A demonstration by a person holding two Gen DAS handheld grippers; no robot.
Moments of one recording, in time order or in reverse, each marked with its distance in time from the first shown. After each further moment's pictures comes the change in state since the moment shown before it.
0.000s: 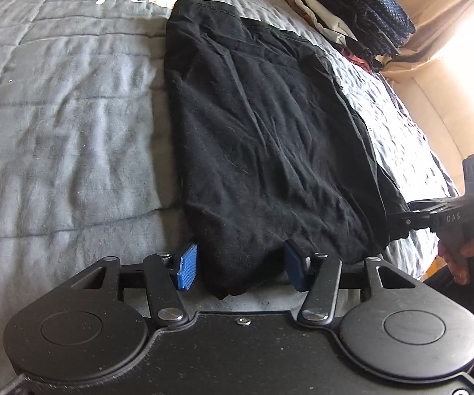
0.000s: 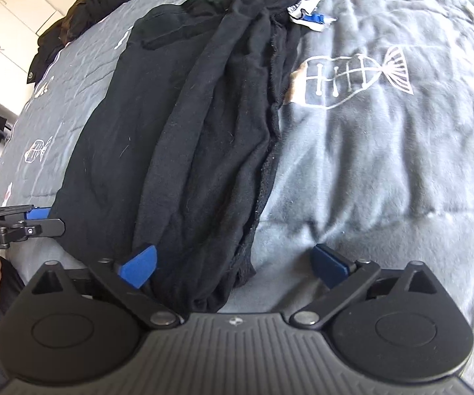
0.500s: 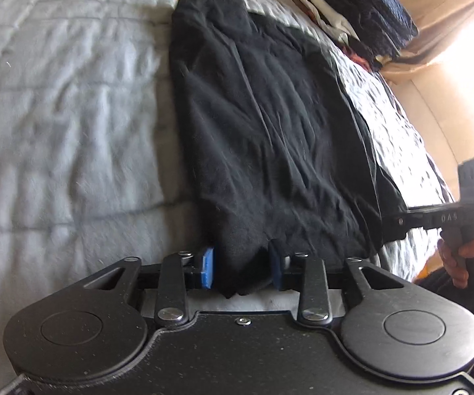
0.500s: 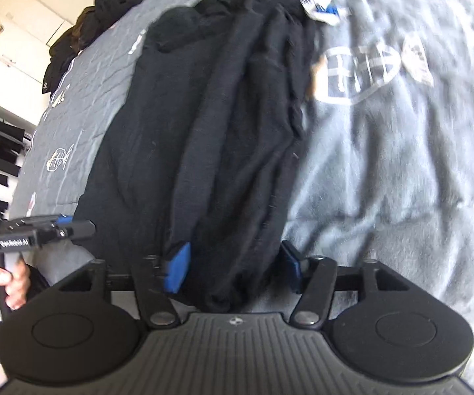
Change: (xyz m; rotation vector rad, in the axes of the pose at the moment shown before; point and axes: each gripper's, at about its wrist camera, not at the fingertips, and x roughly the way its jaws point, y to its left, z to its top) left arm 0.010 0.012 0.001 -0.046 0.032 -0.041; right arm 0.000 -0.005 0.001 0.062 0.037 0.113
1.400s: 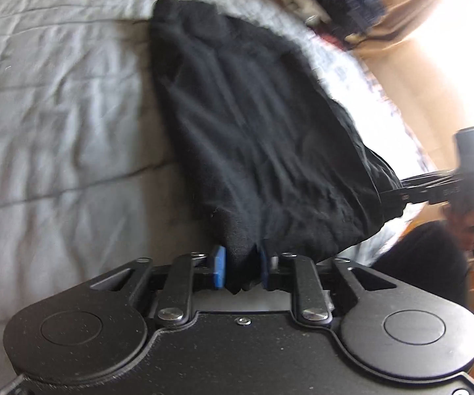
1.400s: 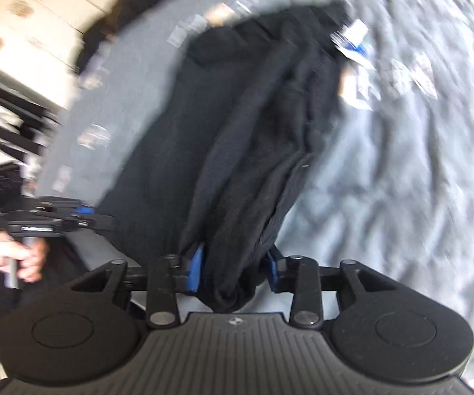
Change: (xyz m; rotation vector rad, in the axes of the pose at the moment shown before) left arm -0.031 -0.004 -0.007 0.080 0.049 -0.017; right arm -0.041 0.031 -0.012 -0.094 0.061 -0.020
